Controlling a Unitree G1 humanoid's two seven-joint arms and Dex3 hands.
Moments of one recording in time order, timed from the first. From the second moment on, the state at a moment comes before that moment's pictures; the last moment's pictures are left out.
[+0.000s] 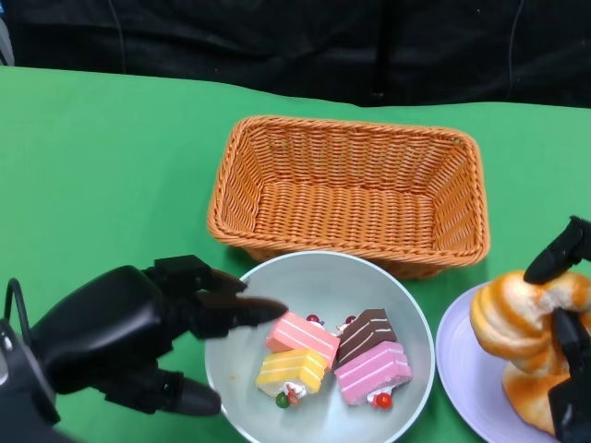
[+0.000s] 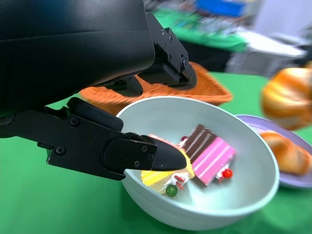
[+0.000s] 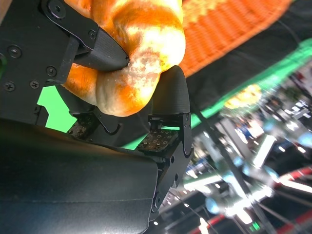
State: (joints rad) left arm -0.10 0.60 -0.17 0.06 0.40 -0.85 -0.26; right arm 0.16 -0.25 -0.08 -0.24 -0.57 -0.18 -0.15
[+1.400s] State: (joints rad) left arm -0.63 0.64 -0.80 0.55 1.53 -0.95 1.03; right arm 0.32 -0.35 0.08 -0.76 -0.95 0.23 0.29
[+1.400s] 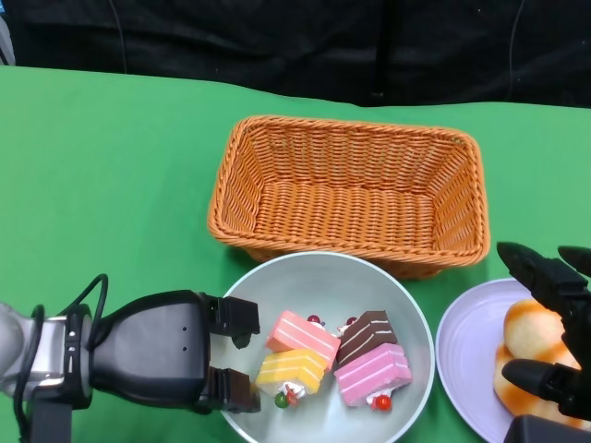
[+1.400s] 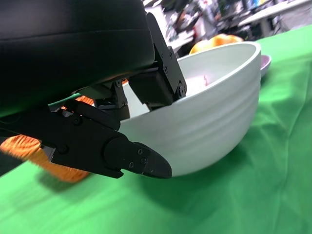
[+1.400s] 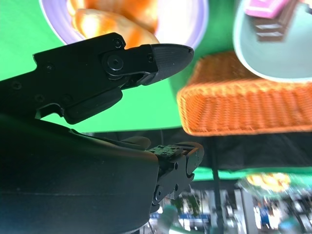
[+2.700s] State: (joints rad) left arm -0.43 0.71 -0.58 0.38 0.65 -1.21 0.68; right arm 0.66 -0.12 -0.02 -0.88 -0.68 -0.05 0.05
